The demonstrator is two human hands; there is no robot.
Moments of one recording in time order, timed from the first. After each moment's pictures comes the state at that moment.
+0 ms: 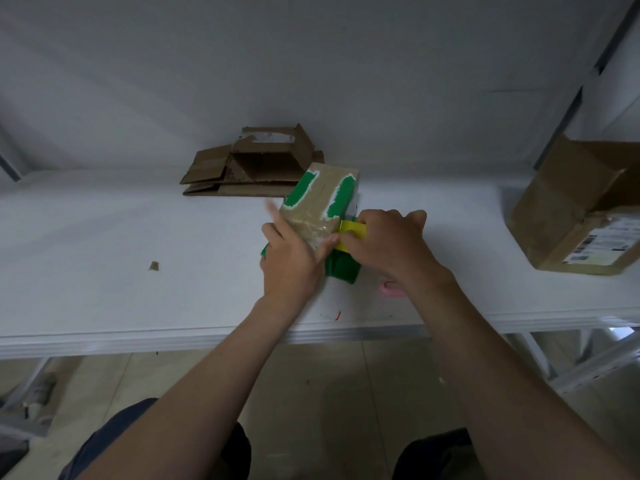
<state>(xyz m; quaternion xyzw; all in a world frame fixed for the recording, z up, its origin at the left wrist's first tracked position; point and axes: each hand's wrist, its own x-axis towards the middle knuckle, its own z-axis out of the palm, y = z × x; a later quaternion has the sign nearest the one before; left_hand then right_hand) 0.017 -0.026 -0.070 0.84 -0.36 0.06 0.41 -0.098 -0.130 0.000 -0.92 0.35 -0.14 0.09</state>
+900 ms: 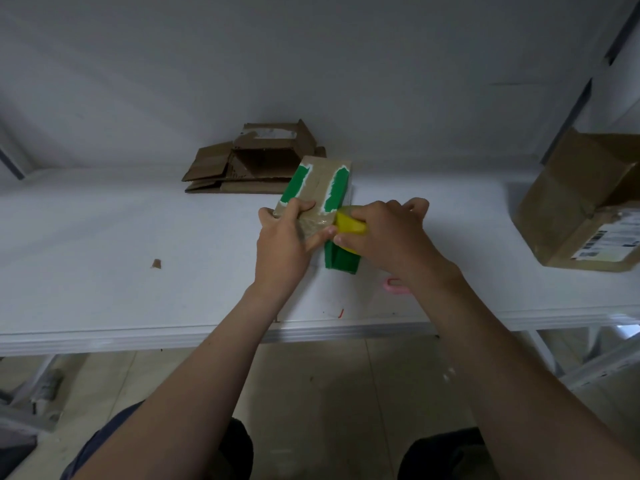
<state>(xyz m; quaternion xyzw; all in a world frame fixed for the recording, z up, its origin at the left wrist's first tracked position) 0.040 -0.023 -0.055 0.80 -0.41 0.03 0.44 -0.101 -0.124 0.009 -0.94 0.29 -0.18 0.09</state>
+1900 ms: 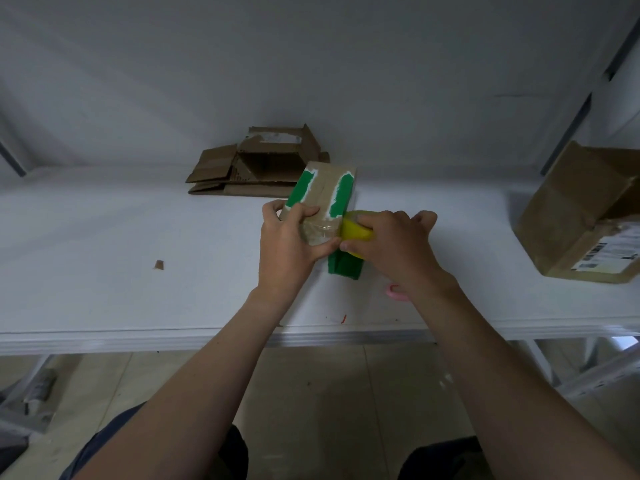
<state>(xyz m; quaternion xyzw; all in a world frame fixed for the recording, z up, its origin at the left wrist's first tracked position) 0.045 -0.023 -0.057 0.78 -0.41 0.09 0.46 -0.097 -0.128 -0.003 -0.92 0.32 -0.20 0.10</state>
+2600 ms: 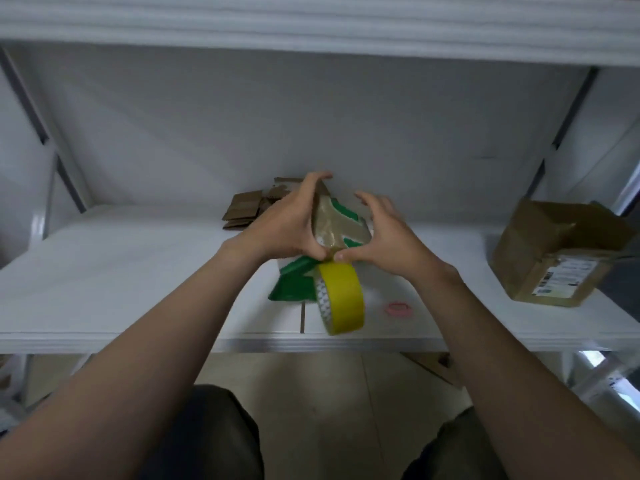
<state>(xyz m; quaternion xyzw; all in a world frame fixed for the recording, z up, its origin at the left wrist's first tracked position) 0.055 0.051 0.096 0.71 -0.62 -0.02 0.32 -0.114 -0.077 0.085 -0.91 0.23 -0.23 0.27</state>
